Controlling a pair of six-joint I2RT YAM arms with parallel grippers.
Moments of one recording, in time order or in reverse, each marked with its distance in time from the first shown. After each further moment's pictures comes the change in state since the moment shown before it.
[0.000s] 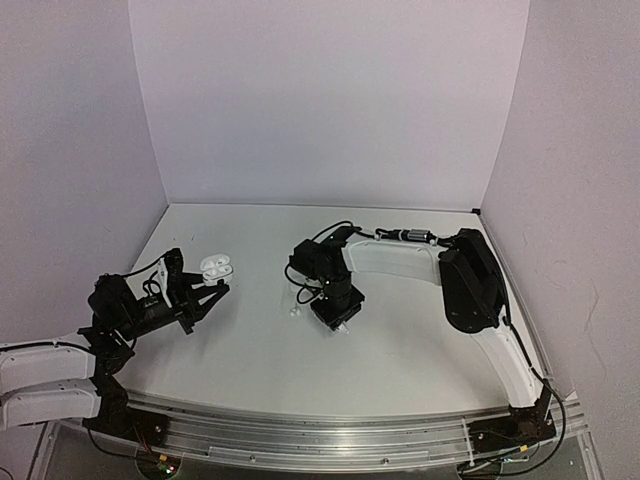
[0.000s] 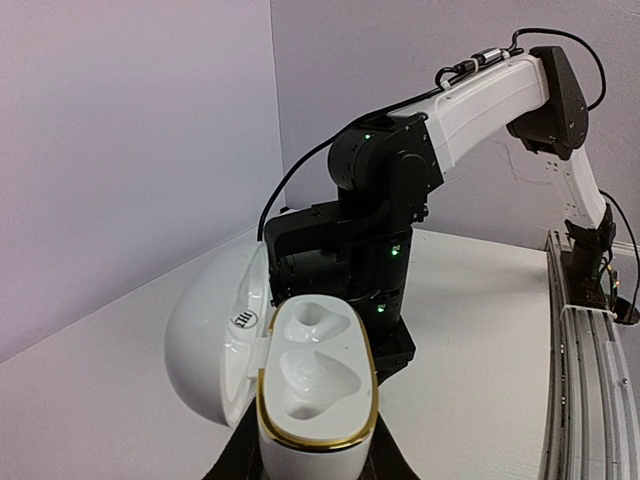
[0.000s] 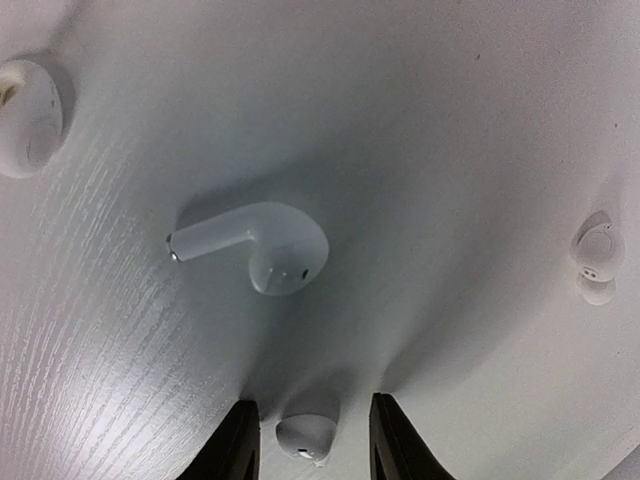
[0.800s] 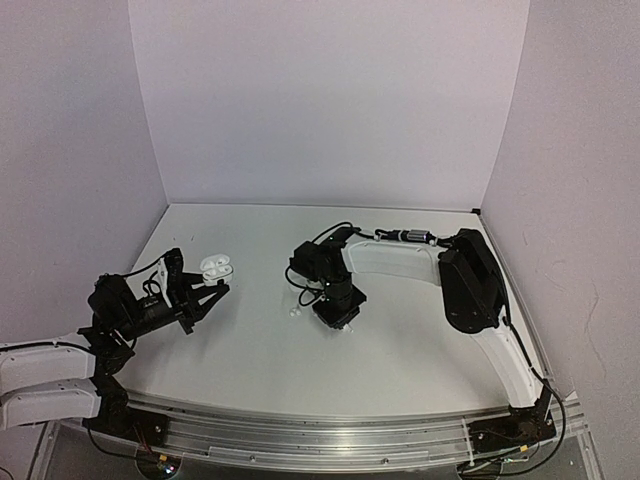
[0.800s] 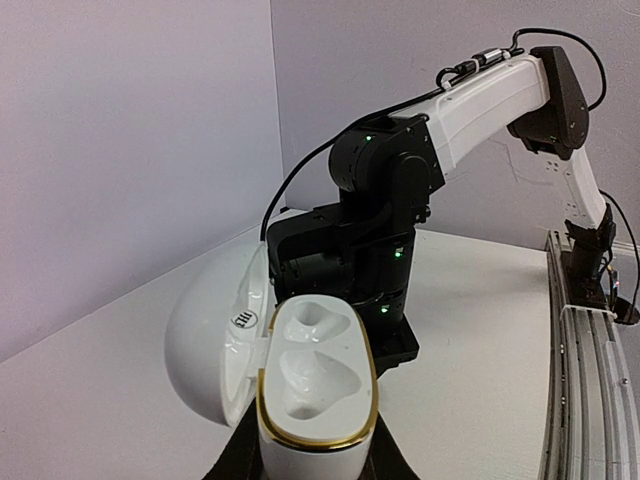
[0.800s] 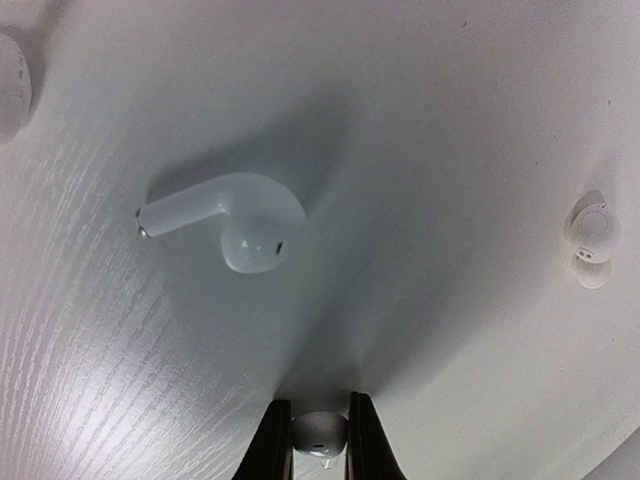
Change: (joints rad) left arm 0.000 0.000 0.000 0.000 0.000 0.000; right arm 0.005 0.000 -0.004 -0.022 0.022 -0.010
